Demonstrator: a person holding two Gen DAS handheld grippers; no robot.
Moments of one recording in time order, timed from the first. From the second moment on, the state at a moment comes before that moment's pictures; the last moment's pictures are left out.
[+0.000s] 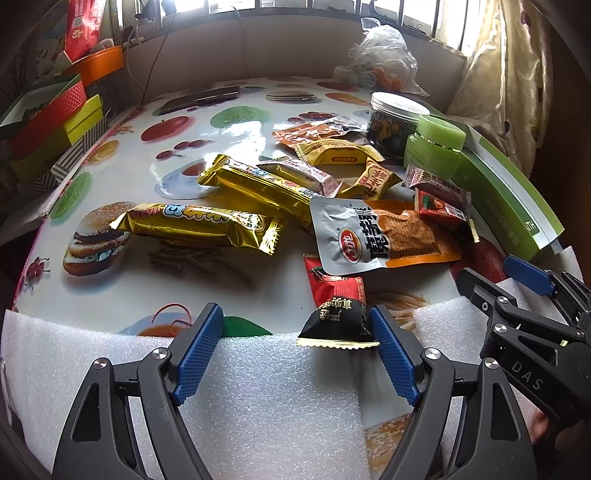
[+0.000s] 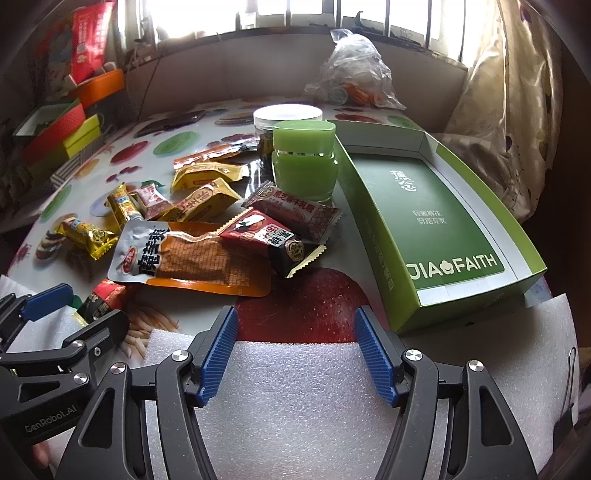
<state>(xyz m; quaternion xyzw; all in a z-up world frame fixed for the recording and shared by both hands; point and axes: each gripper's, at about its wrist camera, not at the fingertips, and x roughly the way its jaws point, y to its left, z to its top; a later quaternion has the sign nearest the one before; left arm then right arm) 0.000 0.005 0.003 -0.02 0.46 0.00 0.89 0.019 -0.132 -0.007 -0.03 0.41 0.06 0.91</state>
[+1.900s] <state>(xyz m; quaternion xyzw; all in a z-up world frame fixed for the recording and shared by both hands) 0.040 0.050 0.011 -0.05 0.47 -0.02 0.88 0.089 -0.057 0.006 -0.19 0.42 0.28 0.84</state>
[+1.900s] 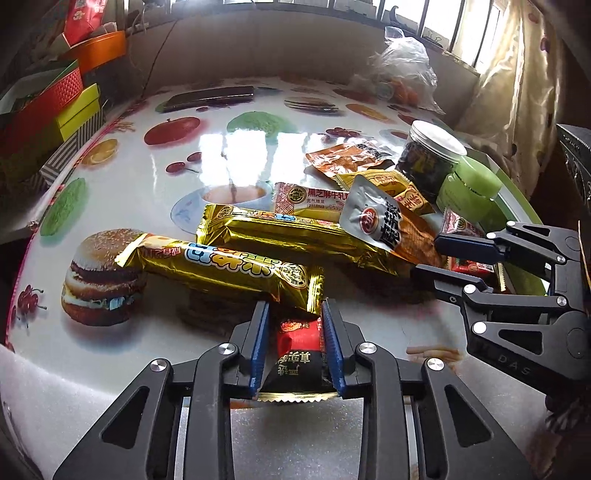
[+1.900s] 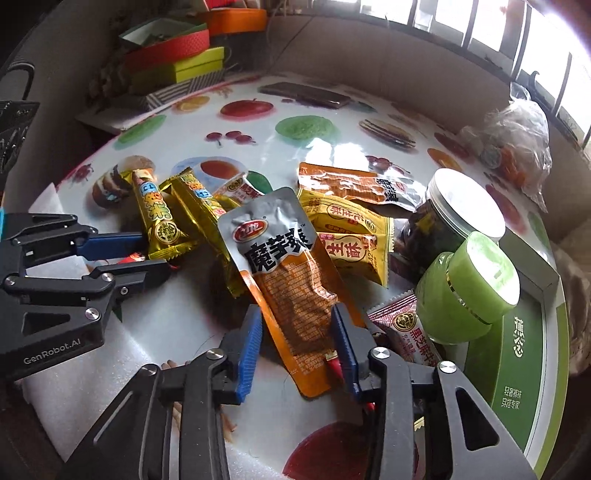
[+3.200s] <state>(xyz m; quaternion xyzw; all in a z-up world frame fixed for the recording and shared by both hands) 0.028 0.077 0.014 -0.09 0.46 -0.01 0.89 0.115 -0.055 0.001 -0.15 0.44 0.26 0.85</state>
